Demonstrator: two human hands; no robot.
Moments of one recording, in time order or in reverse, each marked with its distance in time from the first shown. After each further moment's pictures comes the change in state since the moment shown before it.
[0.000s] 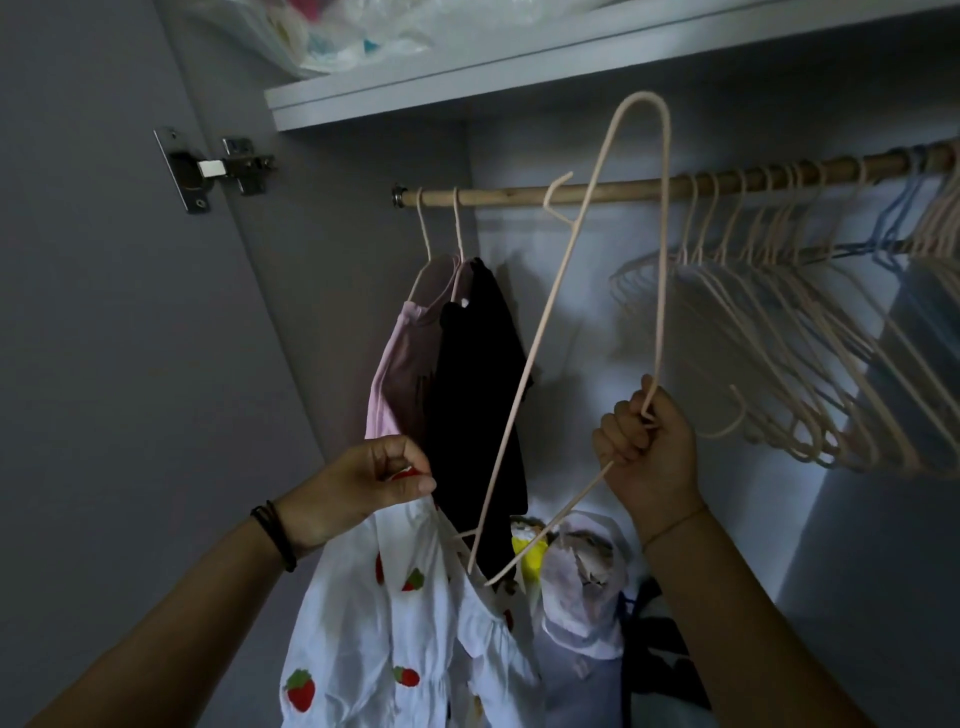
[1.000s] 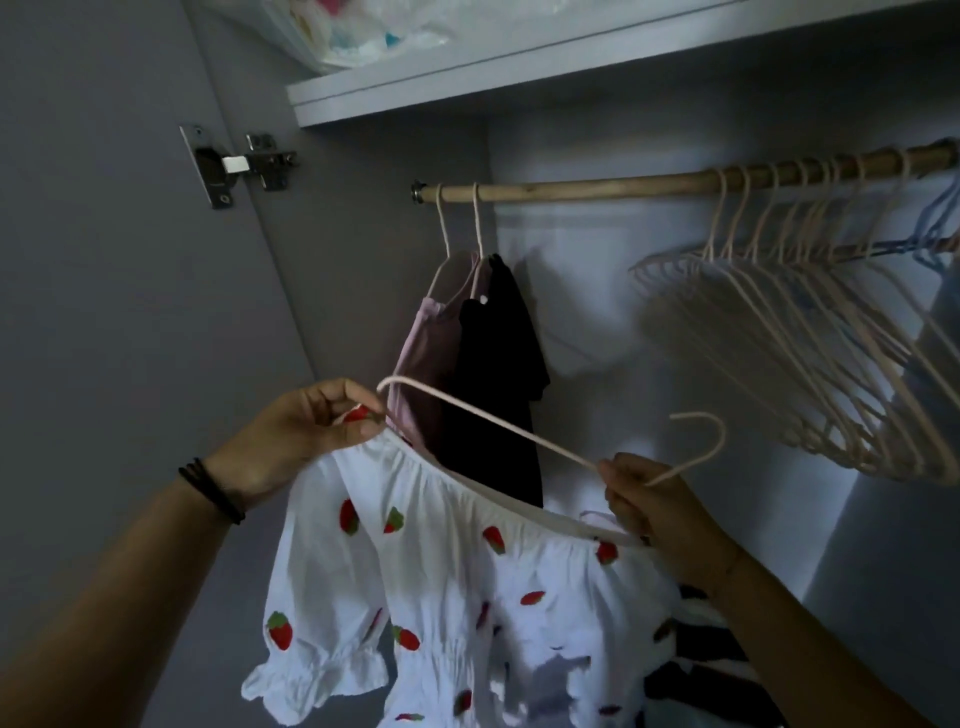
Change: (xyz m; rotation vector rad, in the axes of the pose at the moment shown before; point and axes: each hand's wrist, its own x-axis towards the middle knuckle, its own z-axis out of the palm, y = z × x) left_hand -0.017 0.035 -0.051 -0.084 0.177 0.025; right_hand -0.030 0.012 -0.045 -0.953 -0.083 0.107
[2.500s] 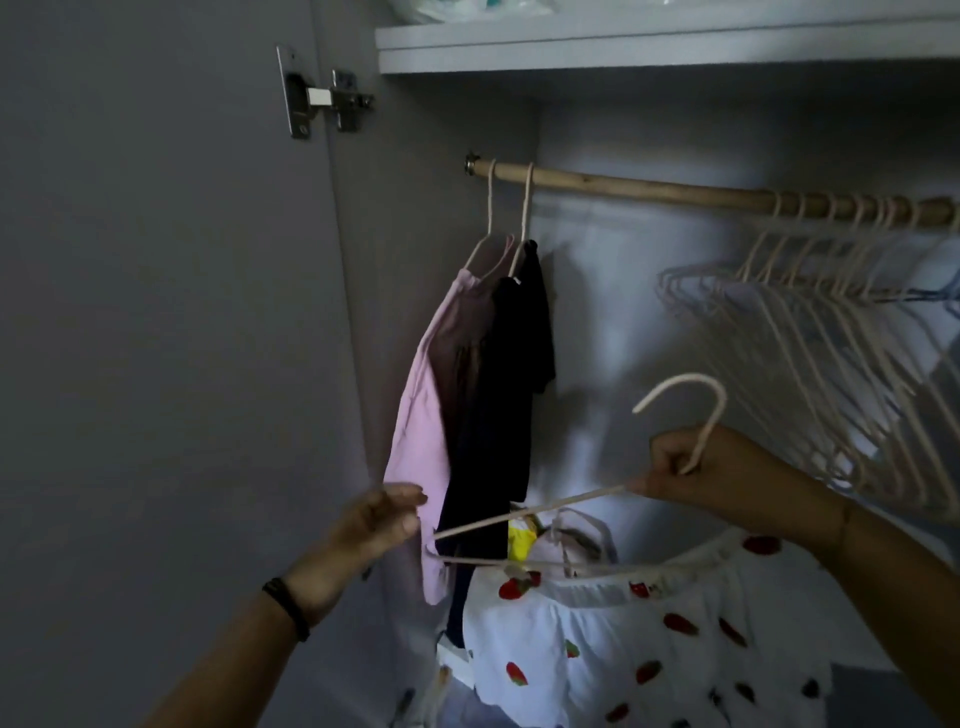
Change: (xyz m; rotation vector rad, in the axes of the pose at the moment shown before) left_hand -0.075 -0.132 0.057 -0.096 0.212 -0.147; right_hand -0.011 -0.087 -0.011 -0.909 -0.279 -0.169
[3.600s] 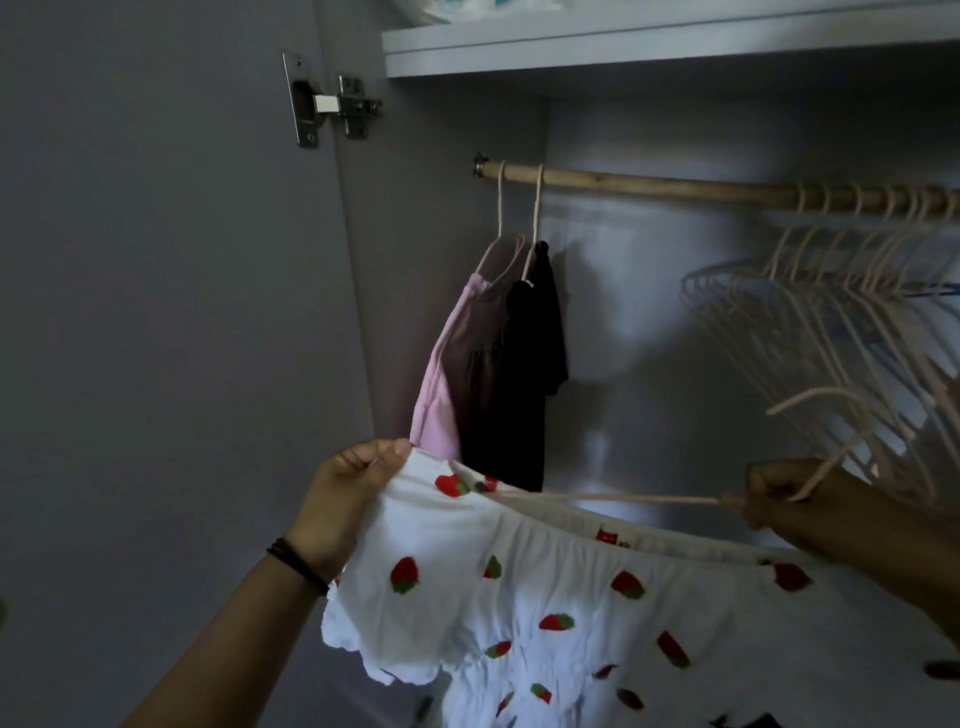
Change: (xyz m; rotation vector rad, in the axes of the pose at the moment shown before) left_hand 0.023 0.052 -0.005 -0.203 0.224 0.020; right_hand -0.037 0.013 -0.018 0.239 0.053 0.259
